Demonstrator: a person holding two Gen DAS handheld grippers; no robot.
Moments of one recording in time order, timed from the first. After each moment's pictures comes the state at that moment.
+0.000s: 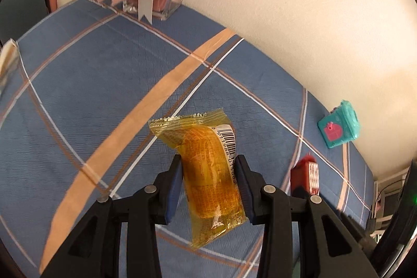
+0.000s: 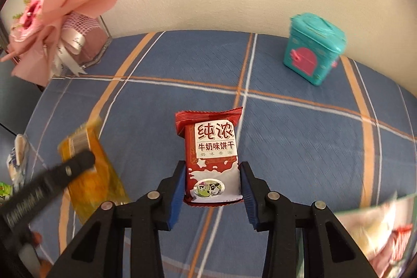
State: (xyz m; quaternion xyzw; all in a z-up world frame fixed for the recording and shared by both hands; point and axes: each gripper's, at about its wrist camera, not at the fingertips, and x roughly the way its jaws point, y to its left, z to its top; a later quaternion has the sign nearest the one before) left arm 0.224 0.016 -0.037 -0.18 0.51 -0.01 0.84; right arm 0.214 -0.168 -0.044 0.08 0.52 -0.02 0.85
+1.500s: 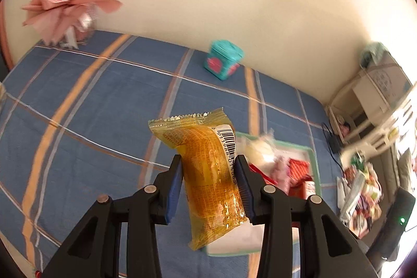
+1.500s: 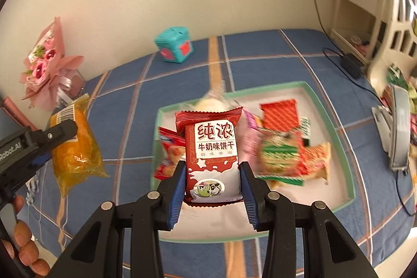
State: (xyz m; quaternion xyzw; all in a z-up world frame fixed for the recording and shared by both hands) left arm 0.047 -0.131 0.045 -0.07 0.48 -0.18 0.85; right arm -0.049 -0.313 0.017 0.19 0.46 -0.14 0.86
